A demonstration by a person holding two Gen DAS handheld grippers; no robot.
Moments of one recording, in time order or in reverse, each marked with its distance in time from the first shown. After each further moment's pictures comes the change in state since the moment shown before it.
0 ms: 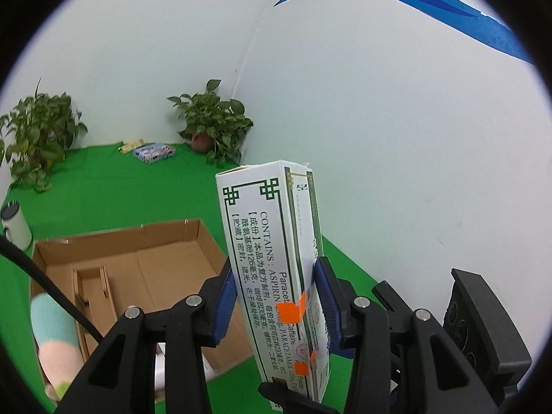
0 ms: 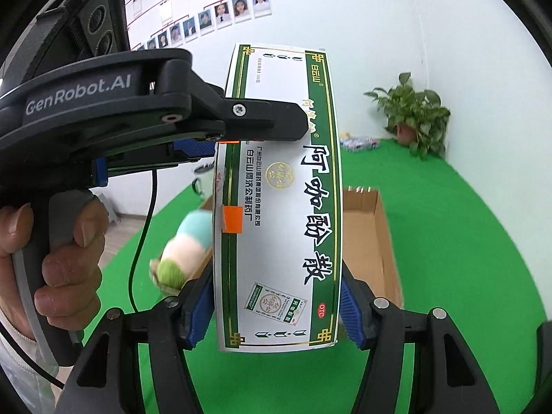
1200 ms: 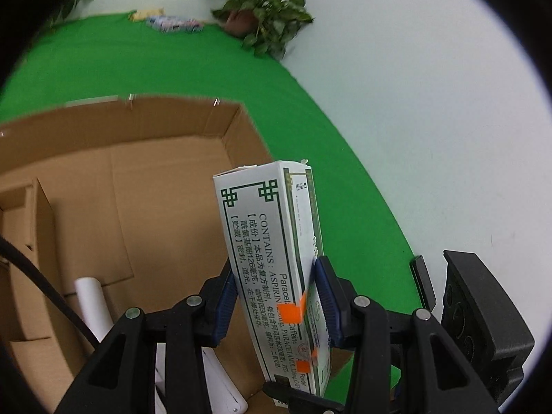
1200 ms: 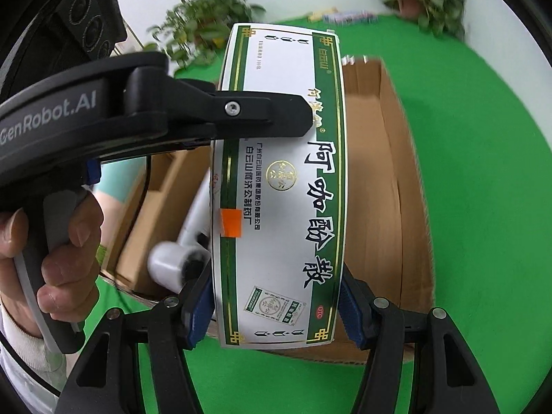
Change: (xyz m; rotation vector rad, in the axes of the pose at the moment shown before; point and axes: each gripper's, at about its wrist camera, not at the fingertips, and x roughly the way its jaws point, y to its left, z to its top) left arm 0.212 0.136 -0.076 -0.292 0.396 -0.054; right arm 0.225 -0.094 -0.034 0.160 0.537 0.055
